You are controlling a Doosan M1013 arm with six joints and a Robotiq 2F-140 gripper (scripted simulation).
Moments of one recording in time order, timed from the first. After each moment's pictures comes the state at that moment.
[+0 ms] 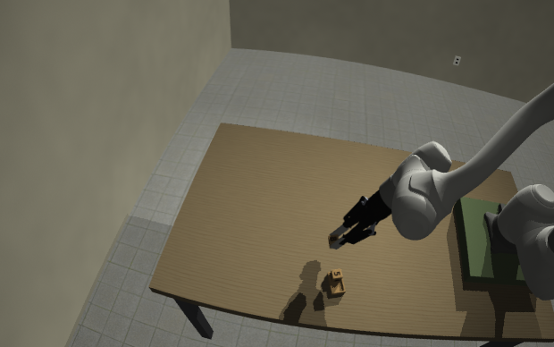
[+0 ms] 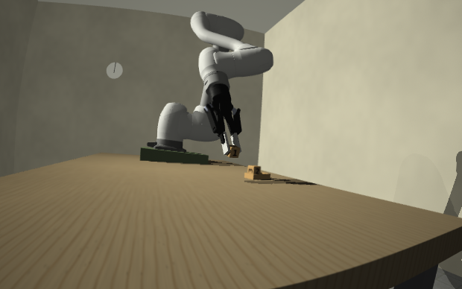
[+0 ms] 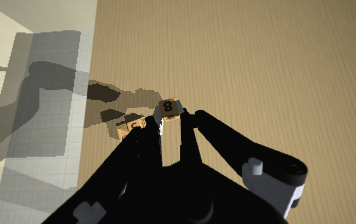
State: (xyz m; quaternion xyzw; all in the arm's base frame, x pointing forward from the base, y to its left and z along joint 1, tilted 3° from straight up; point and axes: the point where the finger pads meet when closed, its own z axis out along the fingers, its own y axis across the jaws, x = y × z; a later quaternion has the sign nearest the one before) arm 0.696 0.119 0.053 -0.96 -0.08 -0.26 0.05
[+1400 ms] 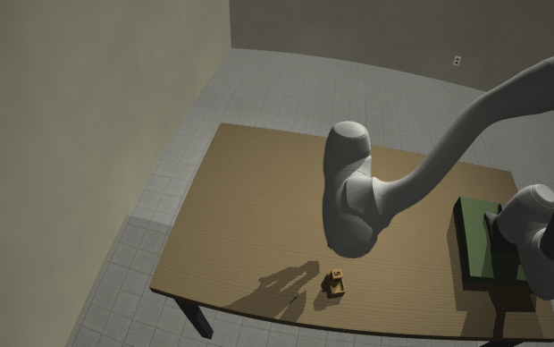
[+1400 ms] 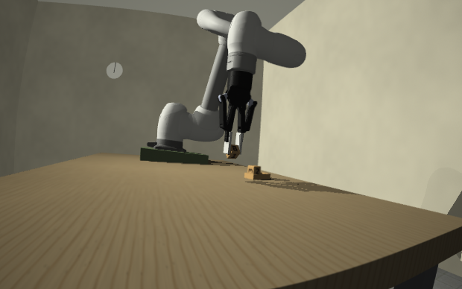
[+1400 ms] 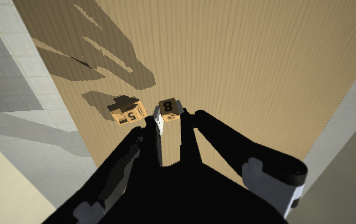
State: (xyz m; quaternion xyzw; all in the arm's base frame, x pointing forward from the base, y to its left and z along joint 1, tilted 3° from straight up) arm 0.710 0.122 0.056 -0.99 -0.09 0.04 0.02
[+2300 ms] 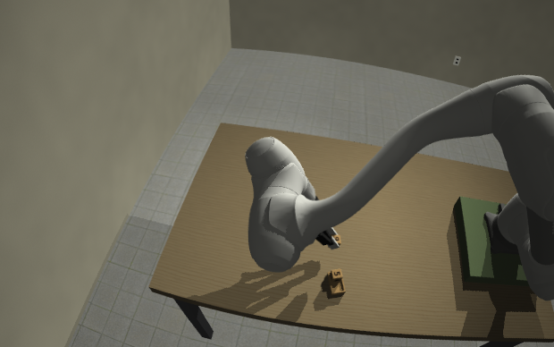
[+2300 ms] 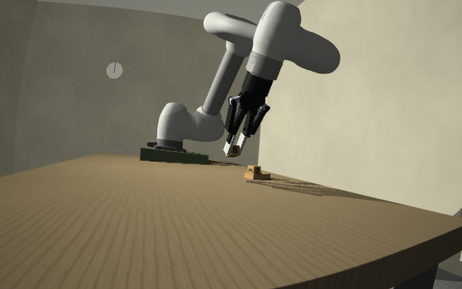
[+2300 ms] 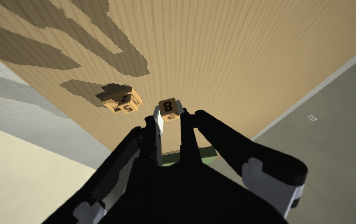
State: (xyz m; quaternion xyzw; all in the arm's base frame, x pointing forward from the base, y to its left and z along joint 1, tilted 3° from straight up) arm 0.721 0.124 0.054 -0.96 -0.09 0.26 0.00
